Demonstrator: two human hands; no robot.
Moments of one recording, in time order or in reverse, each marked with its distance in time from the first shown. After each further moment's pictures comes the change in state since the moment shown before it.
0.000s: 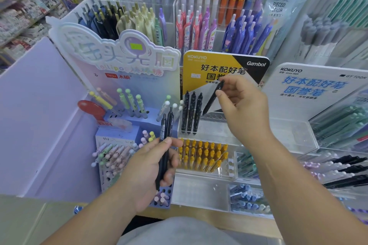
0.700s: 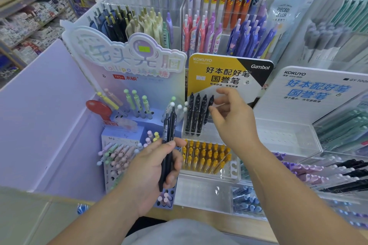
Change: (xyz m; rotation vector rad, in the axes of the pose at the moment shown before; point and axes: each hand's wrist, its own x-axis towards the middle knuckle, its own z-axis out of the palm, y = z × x) left_hand -0.011 0.003 0.000 -0.025 -0.012 0.045; right_hand -0.016 0.014 0.020 -0.160 -0.123 0.153
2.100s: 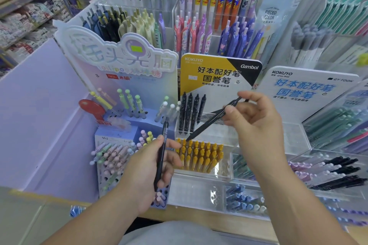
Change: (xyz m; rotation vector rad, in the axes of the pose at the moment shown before) left_hand 0.005 -0.006 0.011 0.020 0.115 -0.078; right_hand -0.040 -0.027 -0.052 0.591 0.130 0.149
